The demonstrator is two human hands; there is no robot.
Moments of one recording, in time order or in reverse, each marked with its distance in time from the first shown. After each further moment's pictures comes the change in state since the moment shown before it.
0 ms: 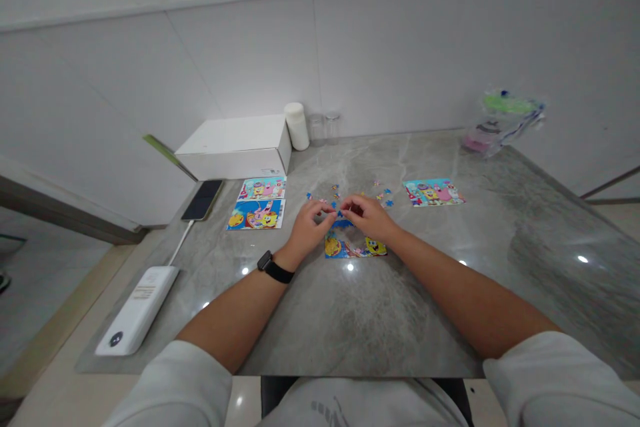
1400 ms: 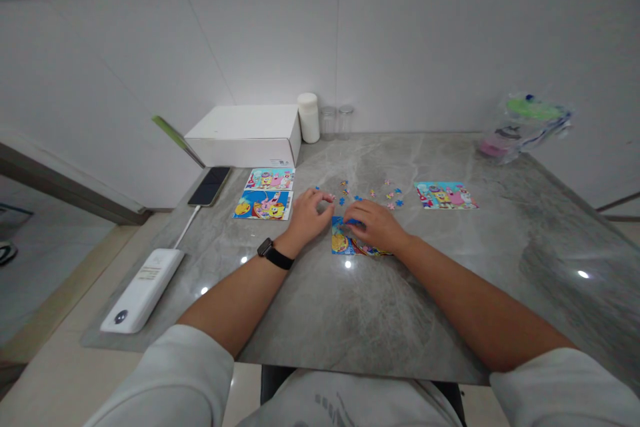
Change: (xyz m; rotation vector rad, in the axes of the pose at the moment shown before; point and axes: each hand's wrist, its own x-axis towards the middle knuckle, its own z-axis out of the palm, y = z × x) left_hand 0.006 -0.009 -0.015 0.197 0.013 -0.056; right_hand -0.010 -0.007 0.002 -0.391 -0.198 -0.337
